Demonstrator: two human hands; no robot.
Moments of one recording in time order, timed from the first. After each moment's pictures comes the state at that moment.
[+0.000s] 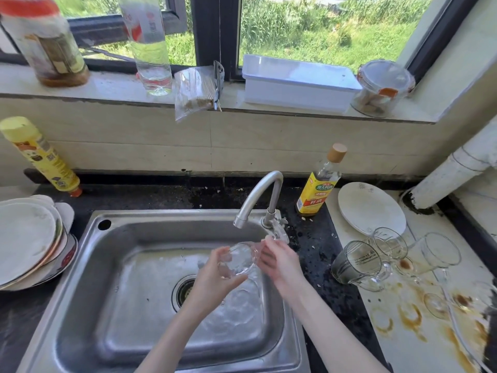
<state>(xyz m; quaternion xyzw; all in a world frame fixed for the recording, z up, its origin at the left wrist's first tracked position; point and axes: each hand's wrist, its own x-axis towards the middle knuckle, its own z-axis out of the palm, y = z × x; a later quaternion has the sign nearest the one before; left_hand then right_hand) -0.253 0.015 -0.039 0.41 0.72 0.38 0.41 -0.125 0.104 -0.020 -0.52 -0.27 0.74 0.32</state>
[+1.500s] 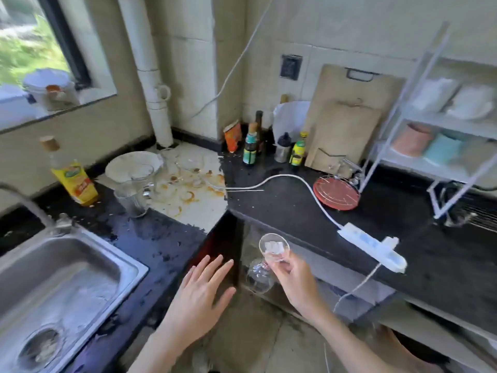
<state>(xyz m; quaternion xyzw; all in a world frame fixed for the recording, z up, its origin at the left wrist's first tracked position) -0.016 -0.219 0.018 0.94 0.32 0.06 0.13 0.167 -0.323 0.039 -0.74 -0.37 0.26 0.49</state>
